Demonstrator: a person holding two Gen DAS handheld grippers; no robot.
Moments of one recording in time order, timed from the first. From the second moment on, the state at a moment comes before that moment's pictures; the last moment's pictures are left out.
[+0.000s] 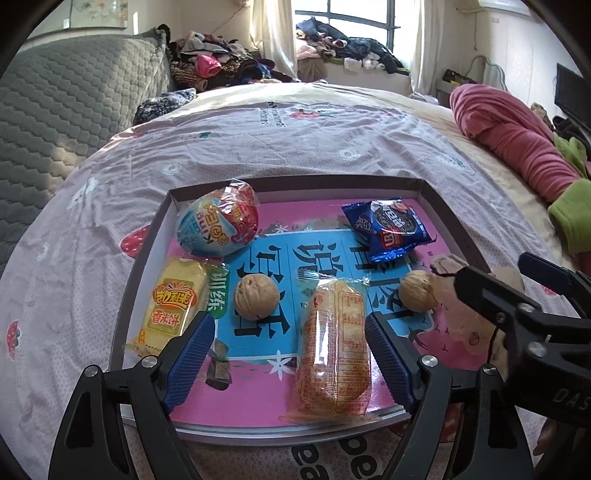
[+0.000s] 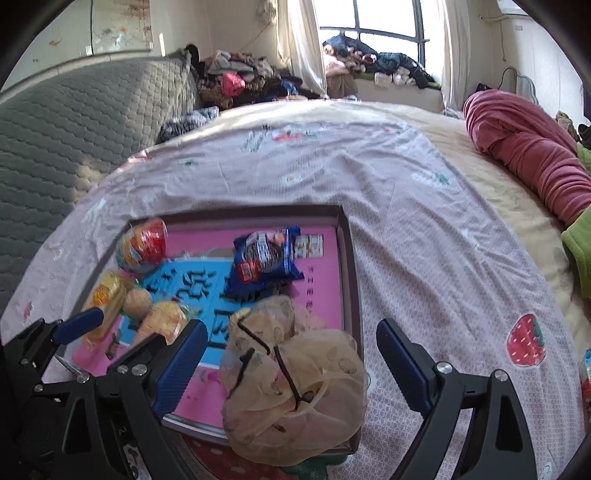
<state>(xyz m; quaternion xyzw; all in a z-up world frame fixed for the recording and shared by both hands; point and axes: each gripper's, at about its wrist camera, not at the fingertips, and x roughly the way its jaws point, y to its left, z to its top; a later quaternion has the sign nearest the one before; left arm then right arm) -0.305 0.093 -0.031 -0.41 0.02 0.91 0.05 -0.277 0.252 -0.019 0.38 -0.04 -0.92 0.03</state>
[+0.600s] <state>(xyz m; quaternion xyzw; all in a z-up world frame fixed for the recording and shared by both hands) -0.296 0.076 -0.008 -0.39 0.00 0.92 0.03 -0.260 0.245 0.009 0.34 -0.04 -0.94 0.04</state>
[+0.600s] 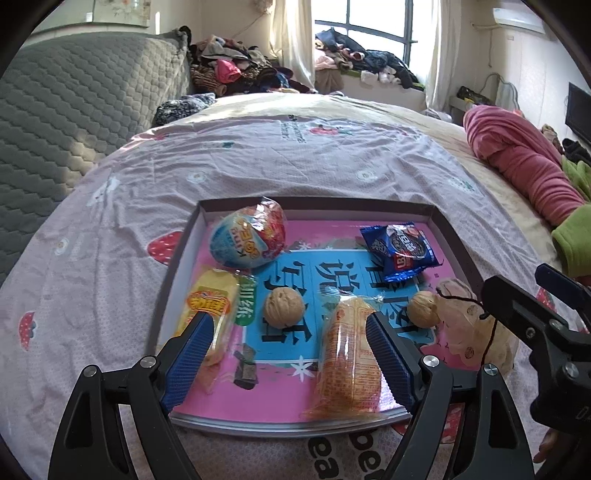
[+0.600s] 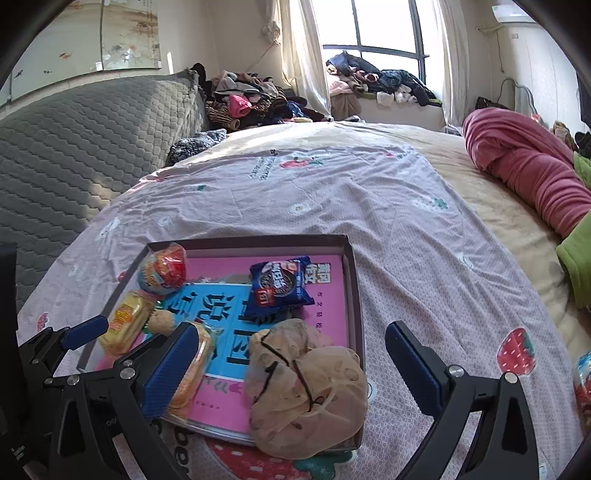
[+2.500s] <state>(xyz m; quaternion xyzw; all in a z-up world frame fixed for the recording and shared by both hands) -0.052 0.022 0.068 -0.34 0.00 0.94 0.02 -0.039 0.220 0.078 0.30 0.00 -0.95 0.04</state>
